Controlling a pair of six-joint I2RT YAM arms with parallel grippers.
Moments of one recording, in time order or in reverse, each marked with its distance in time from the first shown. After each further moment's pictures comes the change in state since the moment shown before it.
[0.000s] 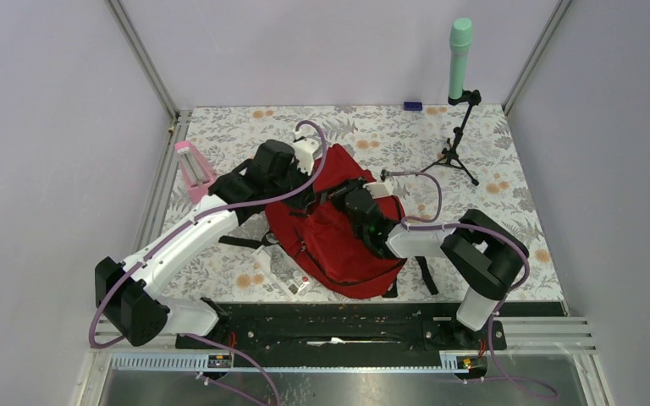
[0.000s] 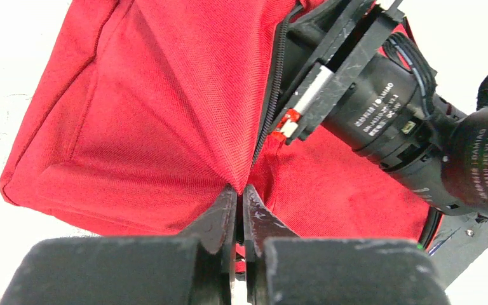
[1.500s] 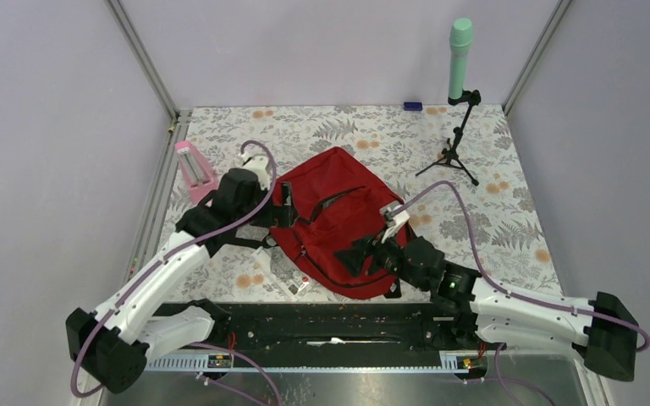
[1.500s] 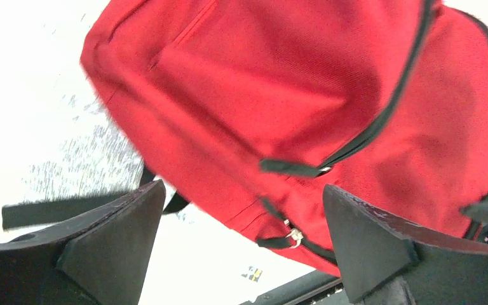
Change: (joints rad) left arm 0.111 -0.255 -0.261 0.024 -0.130 -0.215; right arm 0.197 -0.888 -0.362 -0.466 -0.417 -0.742
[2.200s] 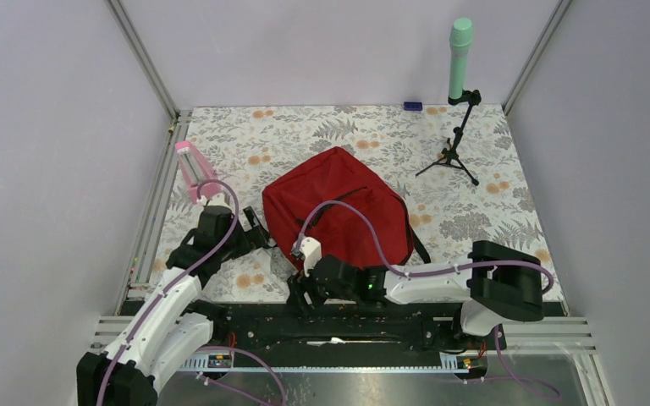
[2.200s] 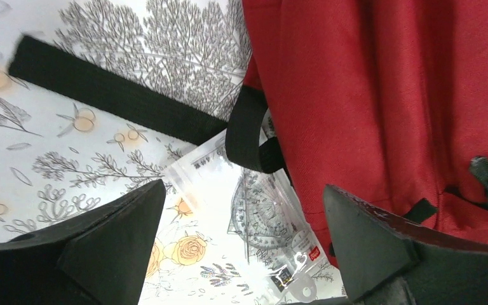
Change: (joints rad) left arm 0.270 -0.282 -0.451 0.051 -0.014 -0.278; right arm 0.288 0.742 0.332 -0.001 -0.097 -0.089
